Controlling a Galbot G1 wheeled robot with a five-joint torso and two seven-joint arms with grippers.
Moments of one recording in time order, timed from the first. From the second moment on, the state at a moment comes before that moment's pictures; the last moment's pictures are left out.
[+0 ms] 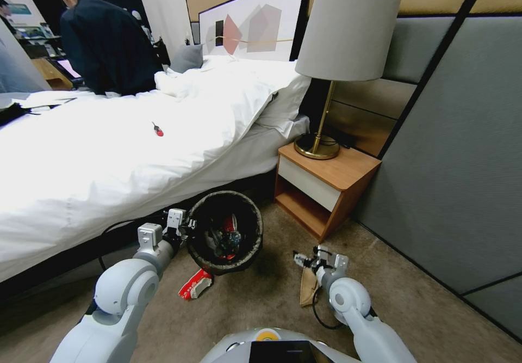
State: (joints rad) left arm 1.44 -1.10 -0.64 -2.32 -0.52 0.74 -0.08; right arm -1.41 1.25 0.30 1.89 0.94 -0.61 0.53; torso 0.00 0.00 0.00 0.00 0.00
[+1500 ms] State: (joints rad) left arm 1.43 -1.10 -0.63 -2.31 -0.51 0.74 -0.08; right arm -1.36 1.27 0.36 1.62 0.86 -0.56 0.46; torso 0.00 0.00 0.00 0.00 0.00
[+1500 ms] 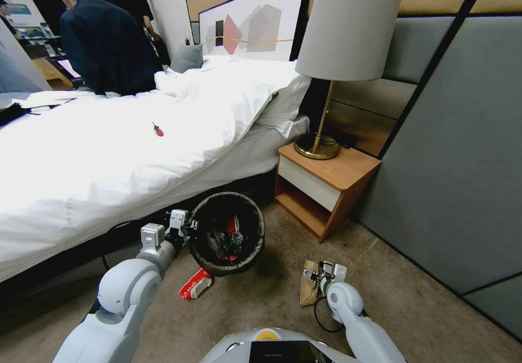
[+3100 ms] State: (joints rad) left arm 1.41 -1.10 -0.62 -2.29 -0.51 0.74 -0.07; right arm -1.33 1.30 0.35 1.49 0.78 -0.50 0.35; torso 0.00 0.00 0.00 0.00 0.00
